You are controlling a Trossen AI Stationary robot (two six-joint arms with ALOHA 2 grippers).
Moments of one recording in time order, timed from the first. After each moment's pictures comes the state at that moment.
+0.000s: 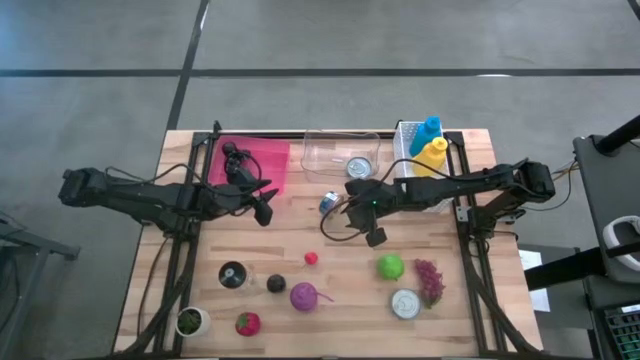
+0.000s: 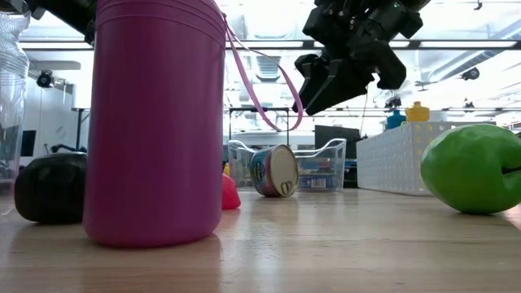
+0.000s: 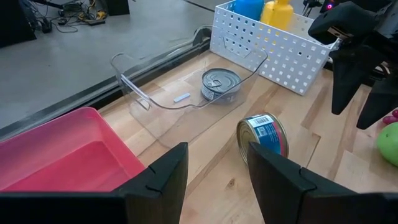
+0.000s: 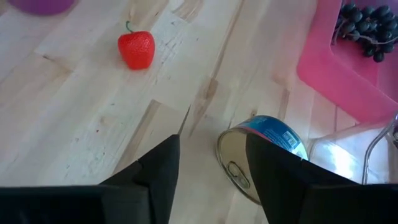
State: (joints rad) left arm -0.08 0.95 0.61 -0.21 -0.61 -0.45; right arm -0.02 1.51 0.97 -0.27 -0.05 -0.48
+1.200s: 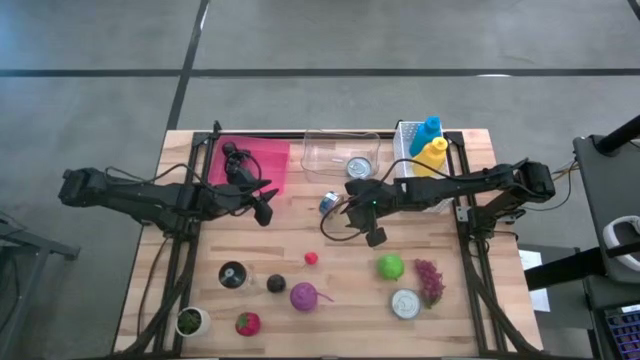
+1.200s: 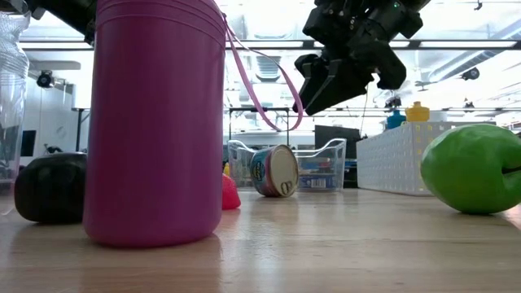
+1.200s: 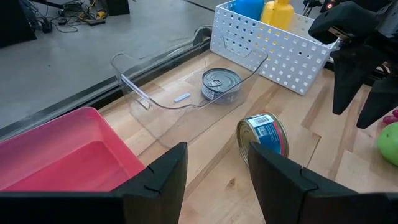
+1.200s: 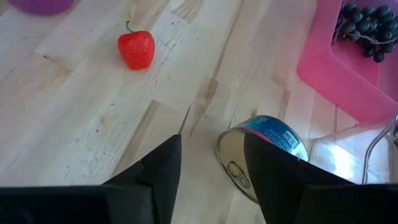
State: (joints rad) left arm -0.08 0.95 0.61 -0.21 -0.61 -0.45; right arm -0.02 1.51 0.97 -0.27 -0.05 -0.48
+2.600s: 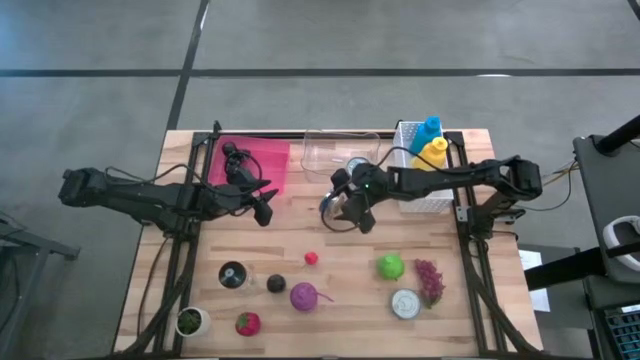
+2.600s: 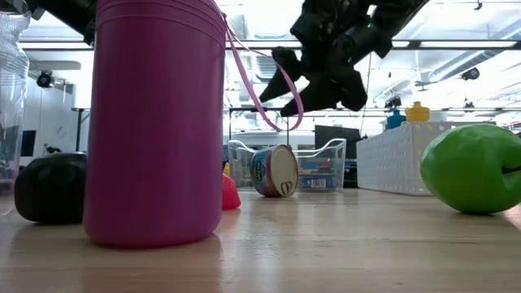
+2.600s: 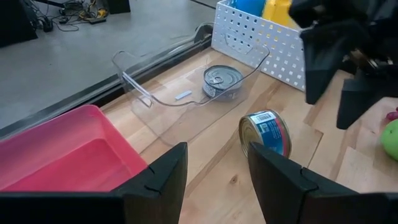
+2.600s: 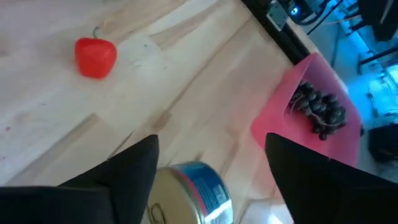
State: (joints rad) left arm -0.08 0.95 0.61 -0.22 -0.61 -0.45; right arm -0.14 1.60 1.00 -0.06 -0.21 -0.87
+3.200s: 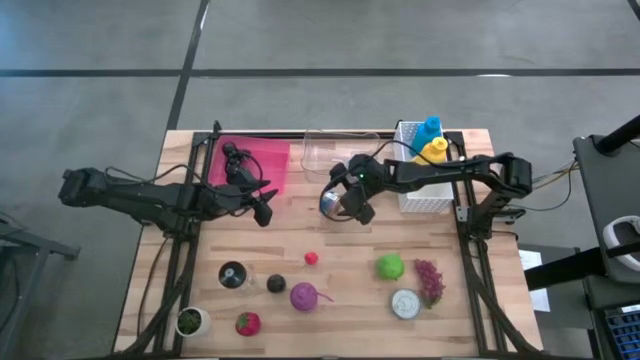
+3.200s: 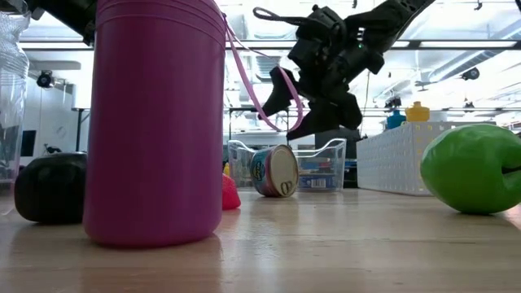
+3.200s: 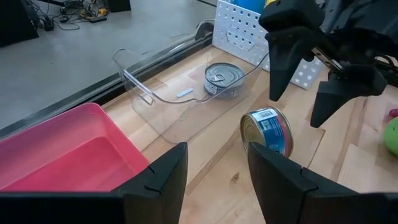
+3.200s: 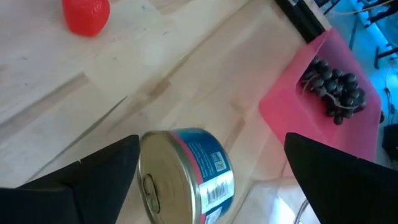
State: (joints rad) left arm -0.08 0.95 0.61 -0.23 -0.61 -0.45; right arm -0.23 1.66 1.01 -0.06 -0.27 -0.95
